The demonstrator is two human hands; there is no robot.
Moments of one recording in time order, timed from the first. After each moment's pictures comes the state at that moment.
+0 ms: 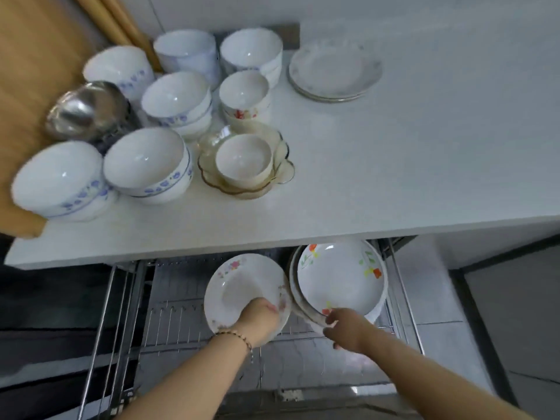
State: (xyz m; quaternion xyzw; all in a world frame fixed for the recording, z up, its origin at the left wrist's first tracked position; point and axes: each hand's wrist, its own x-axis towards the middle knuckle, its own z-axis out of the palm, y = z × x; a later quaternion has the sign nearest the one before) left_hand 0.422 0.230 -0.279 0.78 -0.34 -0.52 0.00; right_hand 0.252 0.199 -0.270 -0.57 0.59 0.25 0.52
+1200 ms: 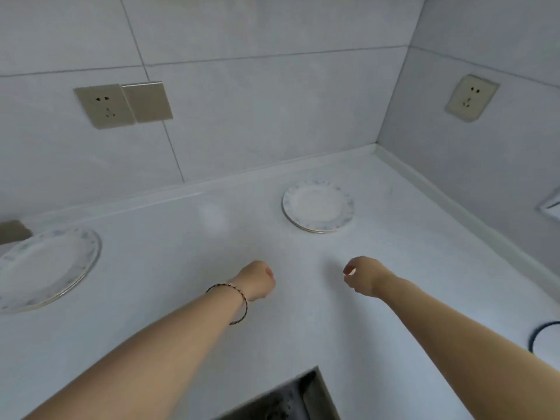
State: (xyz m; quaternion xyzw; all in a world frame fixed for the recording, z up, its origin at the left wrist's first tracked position) left_hand -0.155 -0.174 -0.074 0.67 -0.59 -0.45 0.04; right_hand -0.372 -0.148 -0.045 -0.57 0.76 0.01 0.32
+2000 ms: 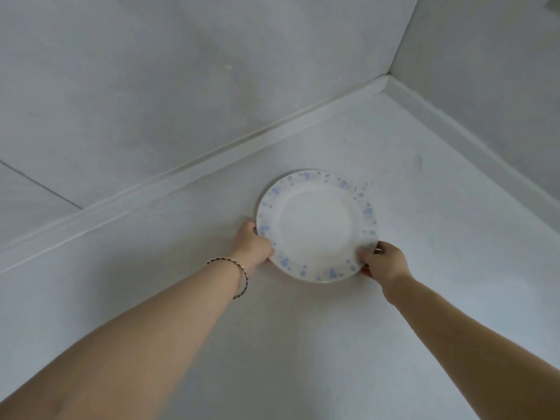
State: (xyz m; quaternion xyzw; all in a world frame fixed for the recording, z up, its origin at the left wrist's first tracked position) left_hand -0.229 -0.466 -0.168 0.69 -0.44 -0.56 0.15; right_hand -0.426 -0.376 -0.171 -0.14 0.79 -0.37 0.46
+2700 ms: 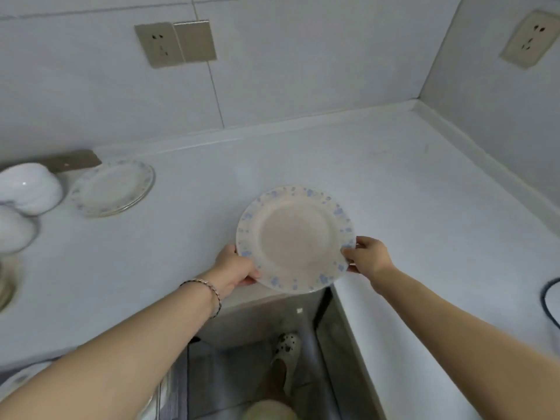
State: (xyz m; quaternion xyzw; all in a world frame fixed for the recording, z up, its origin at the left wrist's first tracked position) left_hand -0.111 -0.074 -0.075 0.71 -0.30 -0.56 0.29; right_hand -0.337 -0.080 -0.075 -0.37 0.71 -0.32 0.51
